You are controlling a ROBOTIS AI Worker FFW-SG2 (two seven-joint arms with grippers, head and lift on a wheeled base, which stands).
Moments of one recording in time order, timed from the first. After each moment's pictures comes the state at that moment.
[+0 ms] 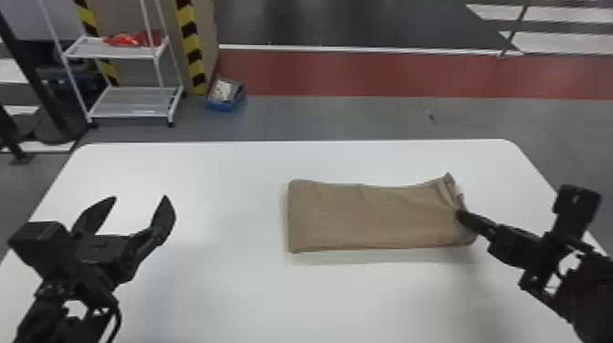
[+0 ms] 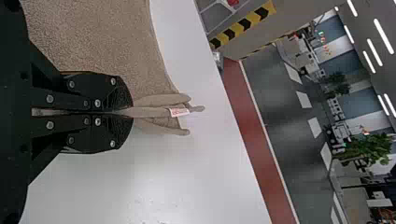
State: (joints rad) left arm 0.32 0.20 0.07 -1.82 0.30 0.00 -0.06; right arm 0.02 -0.06 -0.43 -1.78 -0.19 0.81 0.44
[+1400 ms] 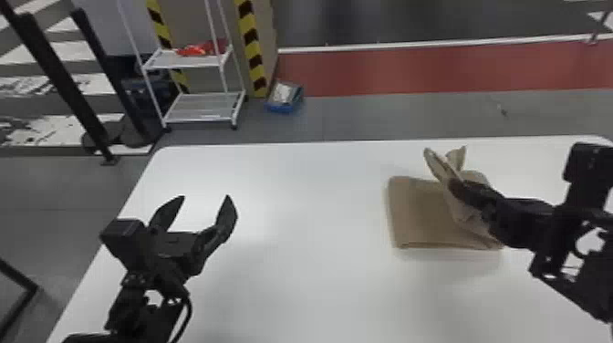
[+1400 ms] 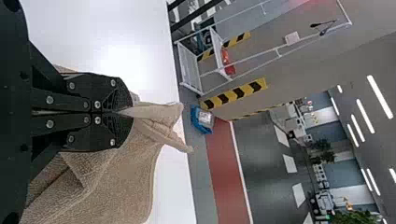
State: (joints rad) left arm 0.34 0.20 0.09 -1.83 0.30 -0.02 -0.06; right arm 0.07 0.00 -0.12 -2.06 -0.20 0.89 0.35
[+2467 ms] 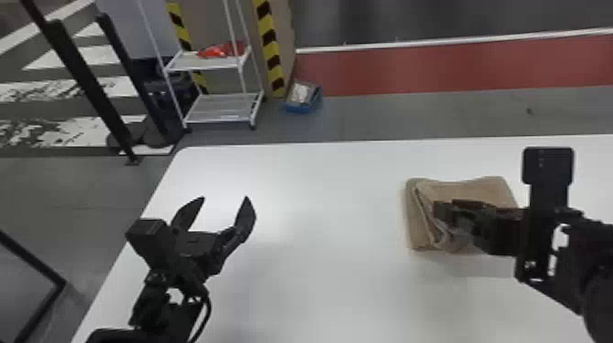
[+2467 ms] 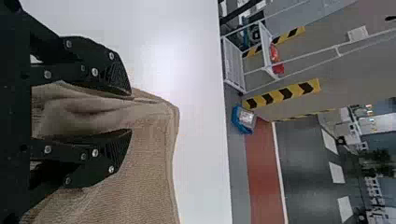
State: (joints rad) left arm 0.34 0.21 0.09 -1.83 0.30 -0.01 -0.06; right arm 0.01 0.00 0.02 -2.00 -0.10 1.00 0.28
